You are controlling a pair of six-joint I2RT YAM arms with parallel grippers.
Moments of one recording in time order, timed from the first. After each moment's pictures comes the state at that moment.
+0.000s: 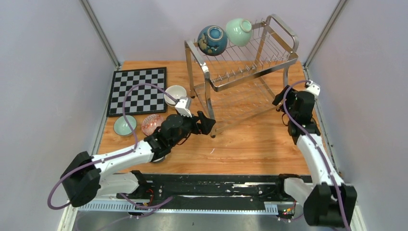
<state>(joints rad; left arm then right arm) -0.86 1.18 0.57 0.42 -0.20 -0.58 -0.04 1.08 0.74 0.00 0.14 0.40</state>
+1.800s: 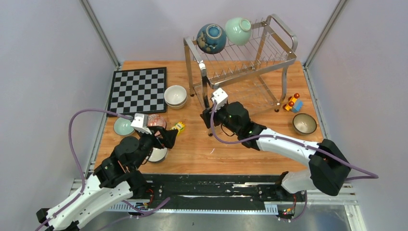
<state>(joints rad) -0.86 0.32 0.53 -0.36 -0.44 -0.45 0.86 1.34 0.81 0.33 0.09 0.00</state>
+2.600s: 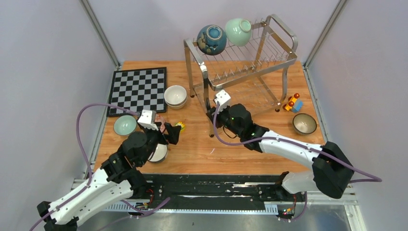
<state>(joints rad) -0.86 0.44 0.52 -0.26 -0.48 -0.38 0.86 1.32 0.78 0.34 0.11 0.02</state>
